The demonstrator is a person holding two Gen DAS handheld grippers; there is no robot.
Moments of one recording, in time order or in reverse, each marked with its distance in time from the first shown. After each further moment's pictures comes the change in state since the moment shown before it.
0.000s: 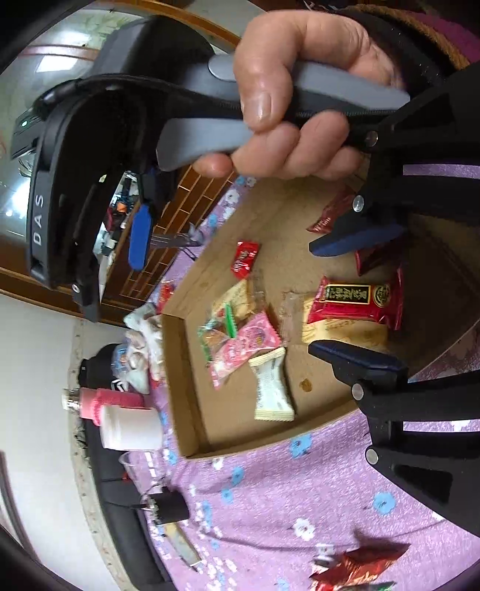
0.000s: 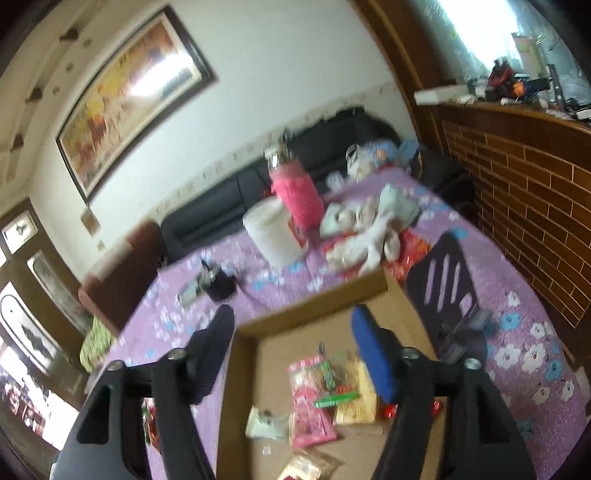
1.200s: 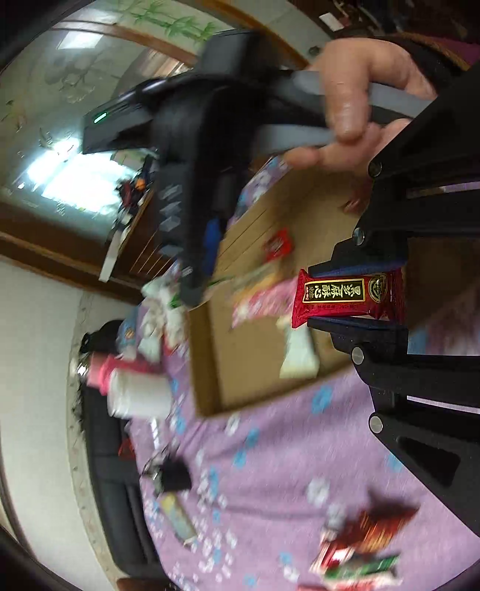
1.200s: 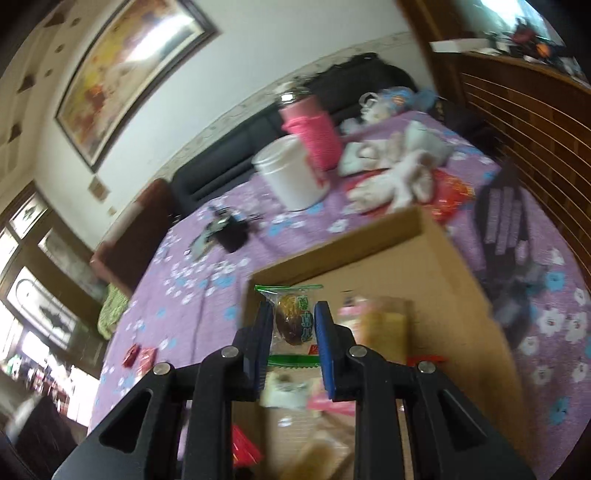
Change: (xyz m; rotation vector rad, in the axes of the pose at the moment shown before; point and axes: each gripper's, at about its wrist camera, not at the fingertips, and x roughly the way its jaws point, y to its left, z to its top) left arm -0.010 0.018 0.020 -0.081 0.002 0.036; right arm 0.040 0.002 -0.019 0.023 0.242 0.041
